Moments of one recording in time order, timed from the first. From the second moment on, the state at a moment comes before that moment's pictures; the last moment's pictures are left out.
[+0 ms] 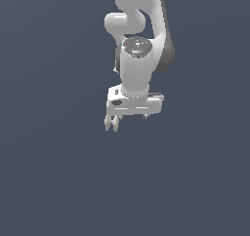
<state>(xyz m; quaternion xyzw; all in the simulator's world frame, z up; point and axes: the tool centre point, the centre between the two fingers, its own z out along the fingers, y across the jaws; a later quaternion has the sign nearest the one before) -0.001 0.033 0.185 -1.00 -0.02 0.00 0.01</state>
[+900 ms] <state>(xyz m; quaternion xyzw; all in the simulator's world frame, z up) -0.001 -0.005 0.188 -1.00 0.01 -0.01 0.01</state>
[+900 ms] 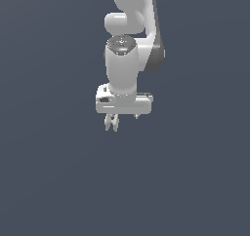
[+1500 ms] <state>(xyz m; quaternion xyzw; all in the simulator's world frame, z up) -0.038 -0.041 0.143 -1.00 0.04 0.00 0.00</state>
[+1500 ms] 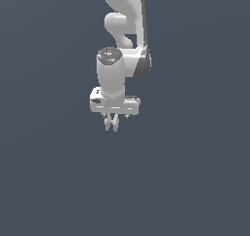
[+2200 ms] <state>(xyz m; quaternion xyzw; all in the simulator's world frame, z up) -0.074 -0.069 0.110 -1.00 0.06 0.00 0.00</state>
